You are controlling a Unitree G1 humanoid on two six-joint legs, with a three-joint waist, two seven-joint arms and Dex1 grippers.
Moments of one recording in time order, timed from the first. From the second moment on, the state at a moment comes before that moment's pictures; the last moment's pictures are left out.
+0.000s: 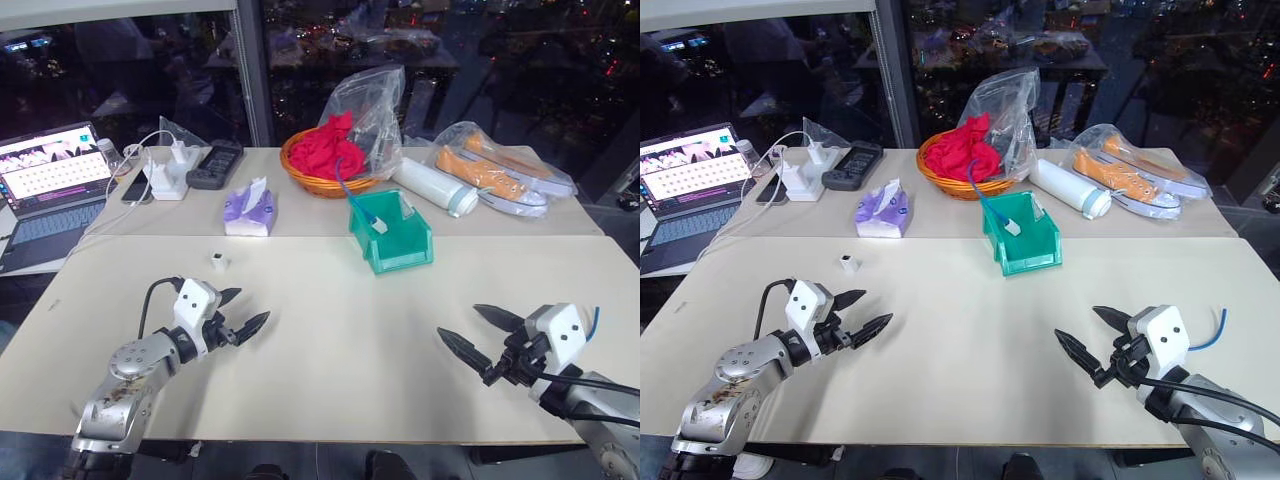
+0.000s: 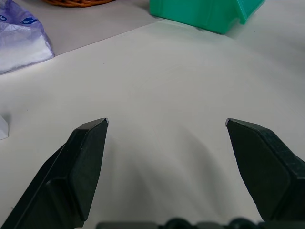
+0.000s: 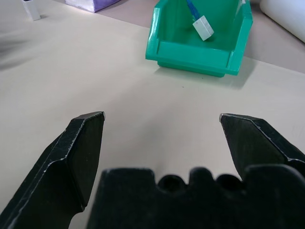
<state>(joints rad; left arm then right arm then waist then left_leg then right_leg) -0.06 0.54 0.10 -0.23 -0.37 0.35 -0.68 0.25 -0.61 -0.36 -0.57 0.52 0.44 0.62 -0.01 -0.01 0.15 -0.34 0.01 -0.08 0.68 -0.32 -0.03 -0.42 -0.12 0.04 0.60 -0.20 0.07</state>
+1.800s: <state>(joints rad) -0.47 0.73 -0.25 -0.10 -0.31 0.26 -1.27 -0.37 -0.83 0.33 -0.33 0.21 0.54 1.08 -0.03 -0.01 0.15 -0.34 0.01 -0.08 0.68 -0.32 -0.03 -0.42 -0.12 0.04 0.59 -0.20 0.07</state>
